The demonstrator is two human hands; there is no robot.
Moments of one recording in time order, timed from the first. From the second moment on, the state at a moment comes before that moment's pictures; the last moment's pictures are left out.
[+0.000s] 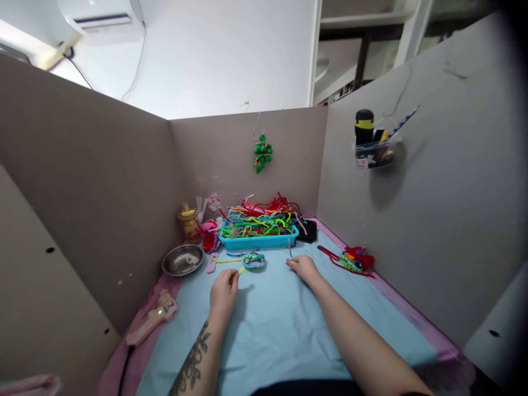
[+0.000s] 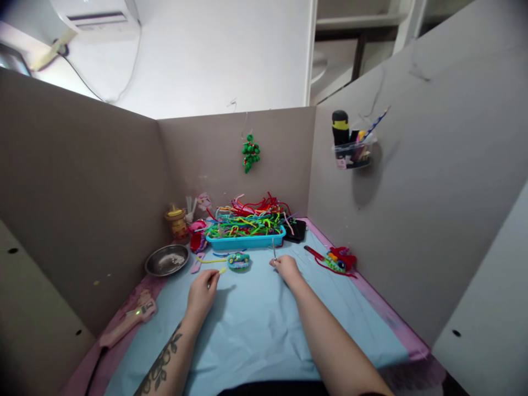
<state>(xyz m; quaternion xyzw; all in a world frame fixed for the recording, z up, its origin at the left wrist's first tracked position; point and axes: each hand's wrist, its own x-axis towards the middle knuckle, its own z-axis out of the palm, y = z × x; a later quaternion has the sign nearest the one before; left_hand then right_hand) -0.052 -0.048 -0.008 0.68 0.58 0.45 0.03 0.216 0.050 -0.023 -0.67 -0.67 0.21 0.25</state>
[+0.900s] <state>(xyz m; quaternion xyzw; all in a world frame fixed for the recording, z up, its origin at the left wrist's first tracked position) -0.039 -0.055 -0.003 0.74 0.50 0.42 0.12 0.192 0.024 -0.013 -0.69 -0.66 0.12 0.26</state>
